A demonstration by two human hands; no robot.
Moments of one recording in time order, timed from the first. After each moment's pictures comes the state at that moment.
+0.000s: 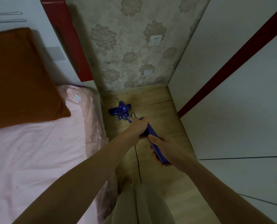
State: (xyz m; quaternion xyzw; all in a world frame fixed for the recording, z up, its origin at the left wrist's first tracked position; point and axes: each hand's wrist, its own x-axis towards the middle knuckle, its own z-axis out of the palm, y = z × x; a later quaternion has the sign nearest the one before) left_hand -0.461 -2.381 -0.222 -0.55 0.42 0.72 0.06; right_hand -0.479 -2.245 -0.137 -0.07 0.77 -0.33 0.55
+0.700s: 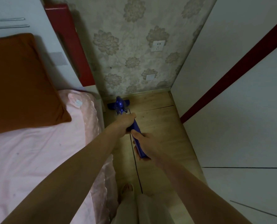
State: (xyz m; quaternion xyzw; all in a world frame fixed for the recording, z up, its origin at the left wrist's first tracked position) left_hand -0.463 -2.442 -0.222 -0.56 0.48 0.68 0.06; right_hand -0.471 -2.310 -0.165 -0.08 0.75 -0.38 0.53
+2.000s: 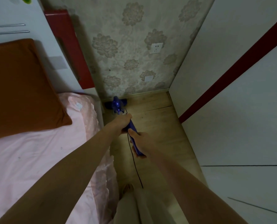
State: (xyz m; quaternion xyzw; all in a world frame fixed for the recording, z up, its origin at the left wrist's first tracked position) left_hand -0.453 -2.462 -0.216 -0.55 0.49 0.67 0.06; right_hand -0.466 -2.337 -0.159 -0.09 0.78 -0.32 0.53
